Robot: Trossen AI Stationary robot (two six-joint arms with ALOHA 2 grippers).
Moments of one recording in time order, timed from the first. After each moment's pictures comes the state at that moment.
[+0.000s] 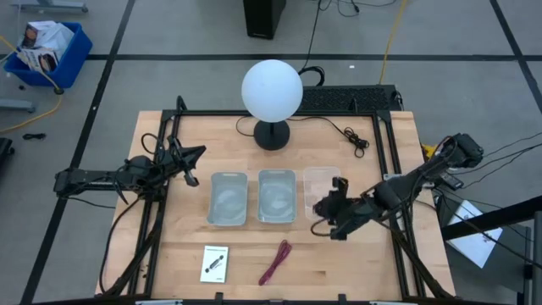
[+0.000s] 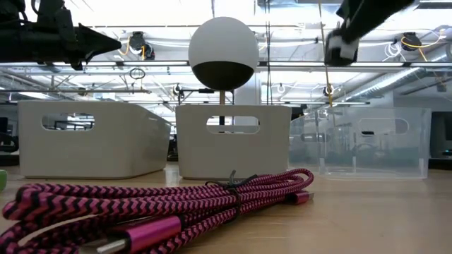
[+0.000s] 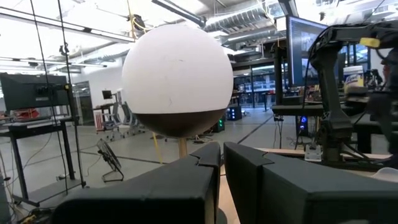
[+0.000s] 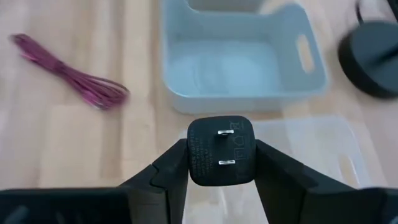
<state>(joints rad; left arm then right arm) 0.05 0.19 0.01 0.47 -0.39 0.21 0.50 1.31 1.04 -0.75 0.44 0.45</state>
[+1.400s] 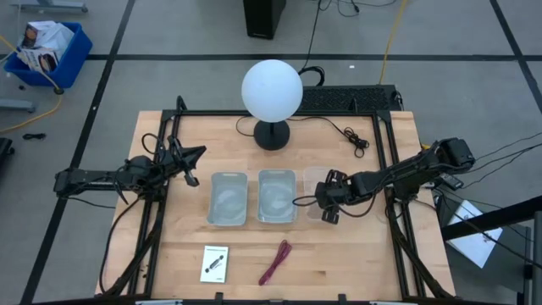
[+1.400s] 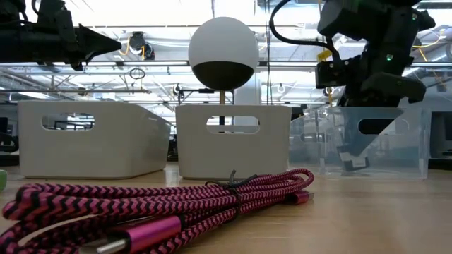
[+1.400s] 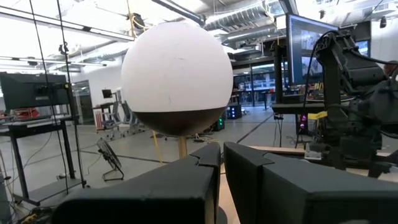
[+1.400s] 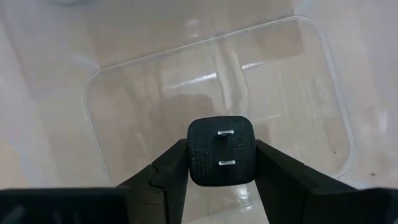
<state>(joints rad) 0.05 0.19 0.01 0.46 -0.39 0.21 0.22 1.44 0.74 -0.57 0.20 0.46</state>
